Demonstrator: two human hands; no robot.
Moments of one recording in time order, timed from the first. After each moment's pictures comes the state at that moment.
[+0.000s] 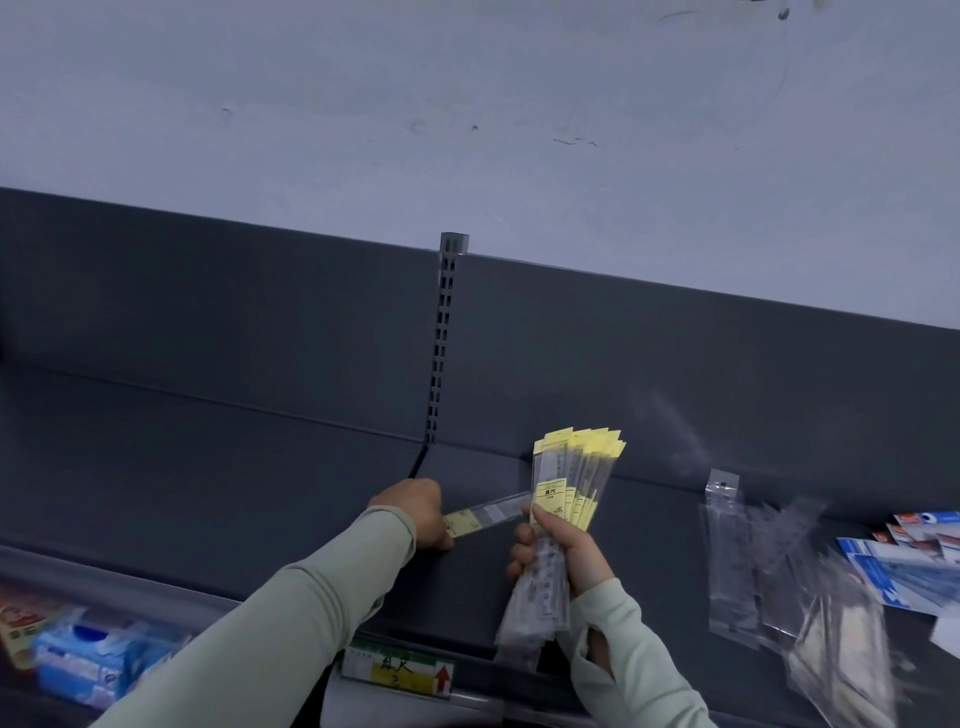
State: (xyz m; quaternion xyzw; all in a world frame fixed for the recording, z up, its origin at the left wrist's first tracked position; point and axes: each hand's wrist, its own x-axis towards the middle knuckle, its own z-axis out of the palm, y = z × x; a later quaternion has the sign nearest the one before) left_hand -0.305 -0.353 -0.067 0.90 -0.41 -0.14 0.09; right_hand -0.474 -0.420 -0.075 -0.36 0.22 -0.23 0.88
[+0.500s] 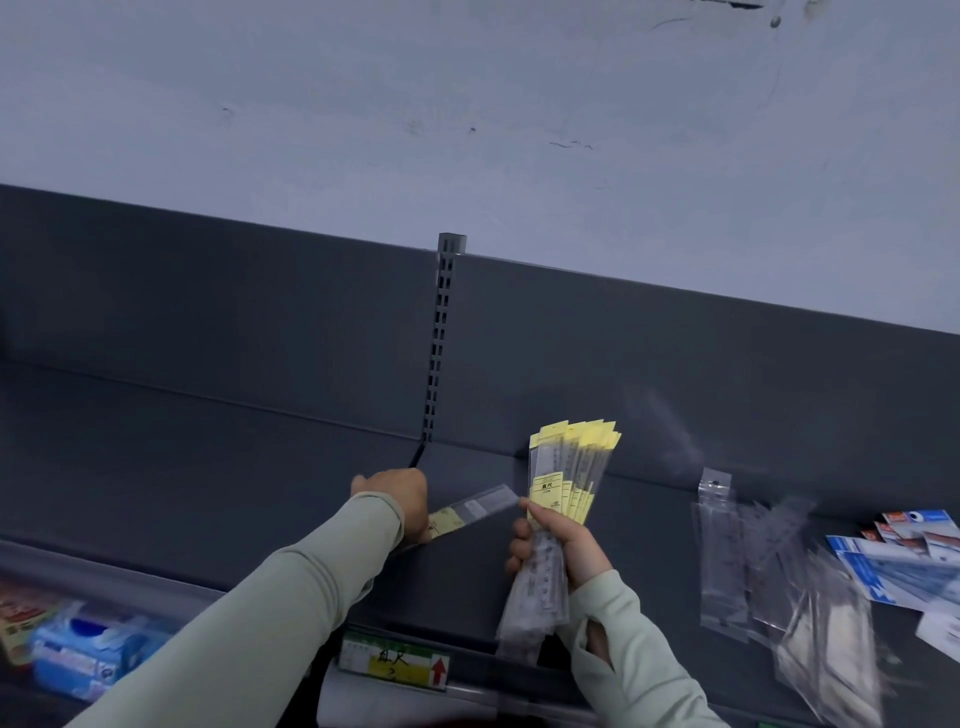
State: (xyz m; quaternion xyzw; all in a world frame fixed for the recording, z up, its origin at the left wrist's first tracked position) left_hand -0.298 -0.345 -0.059 0.91 -0.40 -0.10 0.03; right_hand -0.478 -0.421 -0.070 -0.38 0.23 -0.23 0.87
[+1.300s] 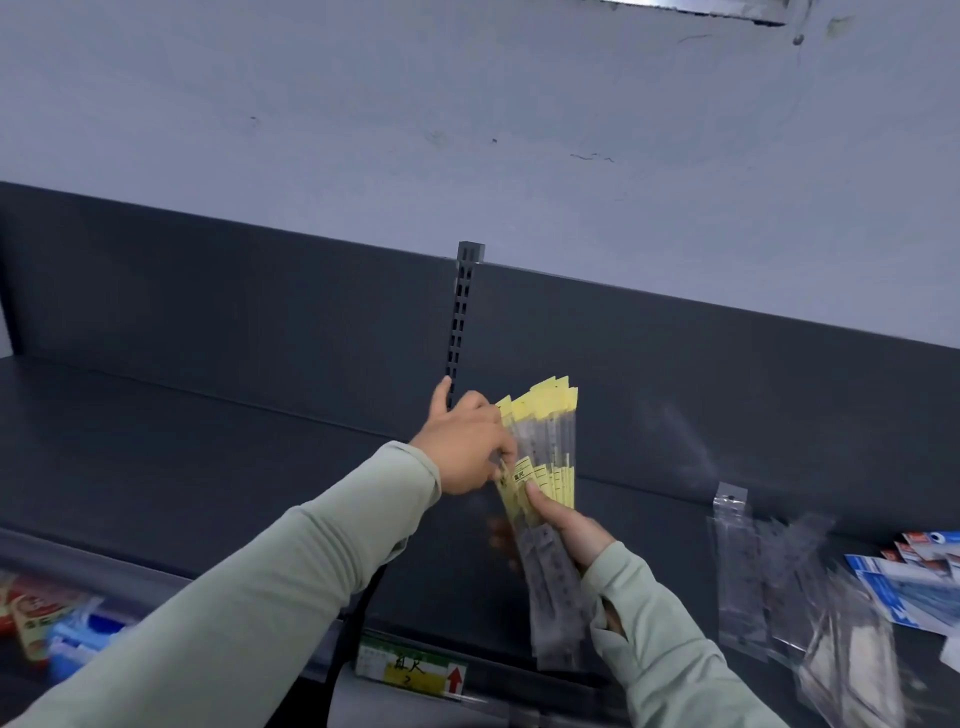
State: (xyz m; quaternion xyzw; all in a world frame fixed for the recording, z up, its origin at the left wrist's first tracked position) left_hand -0.328 -0.344 0.015 0.78 -0.61 0.08 0.07; right_hand -0.467 -0.436 -0.054 -0.59 0.29 -0.14 0.74
